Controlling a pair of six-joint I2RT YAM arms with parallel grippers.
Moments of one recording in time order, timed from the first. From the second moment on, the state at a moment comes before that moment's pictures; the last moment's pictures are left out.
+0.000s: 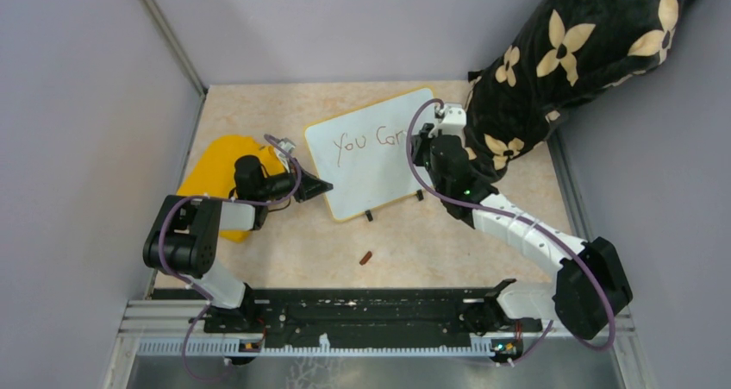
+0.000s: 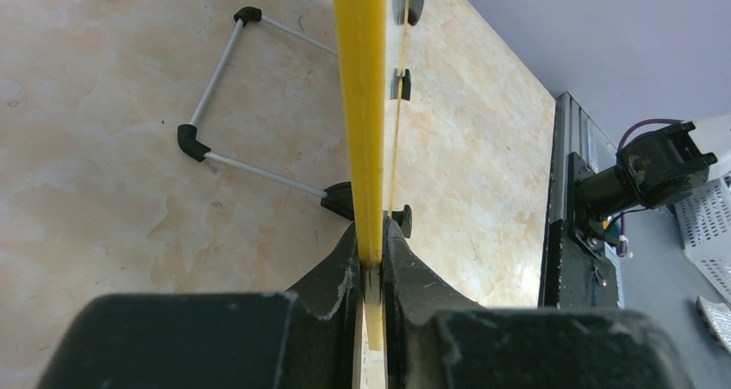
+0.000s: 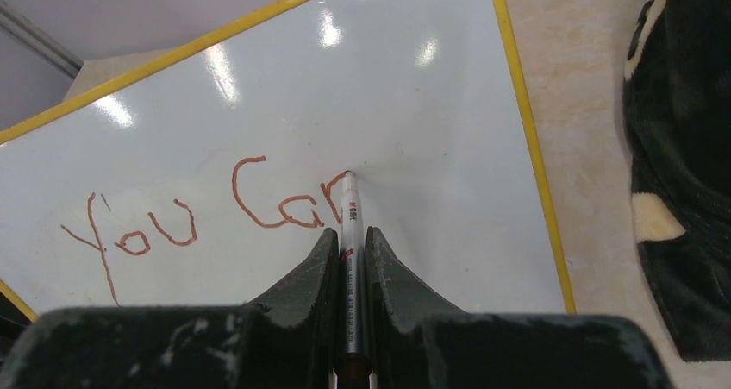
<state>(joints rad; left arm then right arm) -0.15 1.62 0.50 0.94 0.99 -0.43 0.62 1.24 0.83 0.21 0.42 0.36</state>
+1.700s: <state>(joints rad) -0.16 1.62 0.51 0.90 0.99 -0.40 1.09 1.05 0.61 0.29 0.56 0.18</state>
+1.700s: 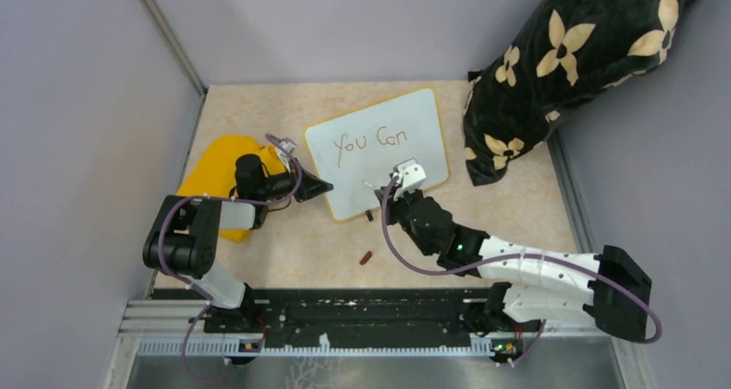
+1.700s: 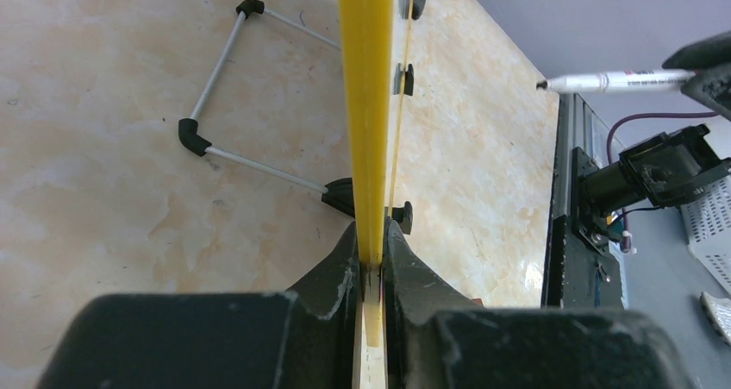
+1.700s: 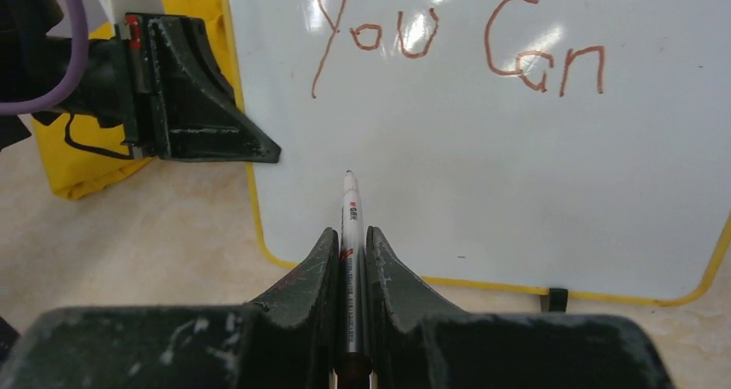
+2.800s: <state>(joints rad) -0.16 1.62 0.51 0.89 0.99 -0.39 1.12 1.36 0.70 0.43 0.62 0.18</state>
